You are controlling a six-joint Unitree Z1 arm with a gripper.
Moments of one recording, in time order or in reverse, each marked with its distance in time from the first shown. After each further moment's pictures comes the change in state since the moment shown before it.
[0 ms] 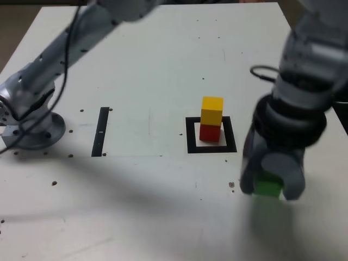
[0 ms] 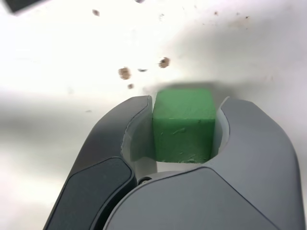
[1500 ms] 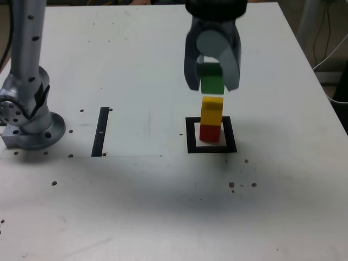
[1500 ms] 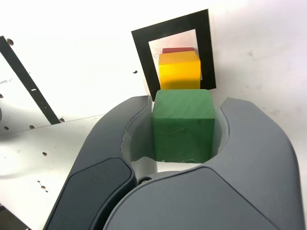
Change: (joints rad) arm 0.312 -0.399 0.433 -0.063 0.025 0.241
